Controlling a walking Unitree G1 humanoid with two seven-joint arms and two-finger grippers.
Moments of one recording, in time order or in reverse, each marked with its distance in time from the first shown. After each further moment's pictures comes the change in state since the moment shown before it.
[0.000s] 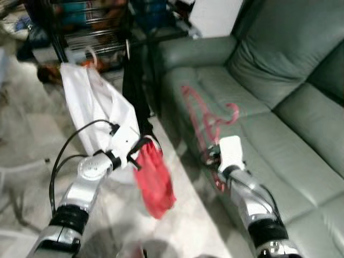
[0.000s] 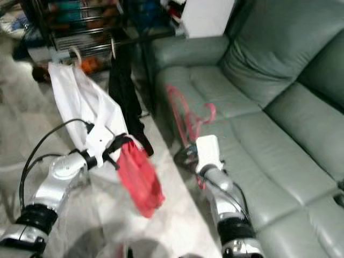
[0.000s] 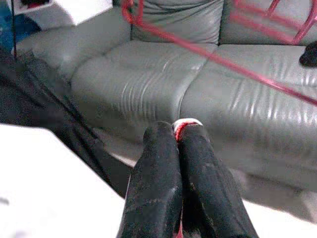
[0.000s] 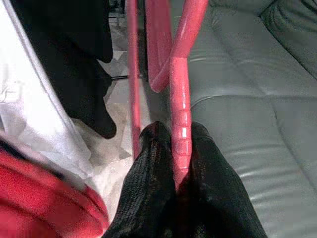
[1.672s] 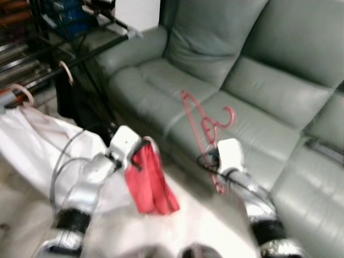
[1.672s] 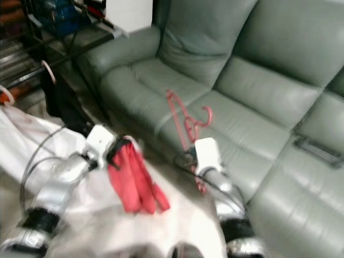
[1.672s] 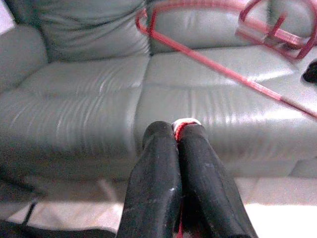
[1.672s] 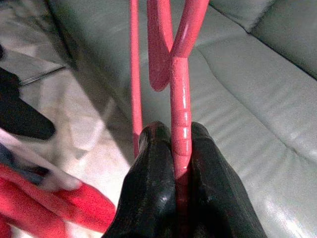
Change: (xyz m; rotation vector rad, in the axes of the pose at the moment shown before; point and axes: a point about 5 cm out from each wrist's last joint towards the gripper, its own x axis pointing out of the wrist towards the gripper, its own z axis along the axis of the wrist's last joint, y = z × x) left arm 0.005 -0.012 -0.002 -0.054 0.004 0.016; right arm -0.005 -0.007 -0.017 -0.002 0.062 -0.021
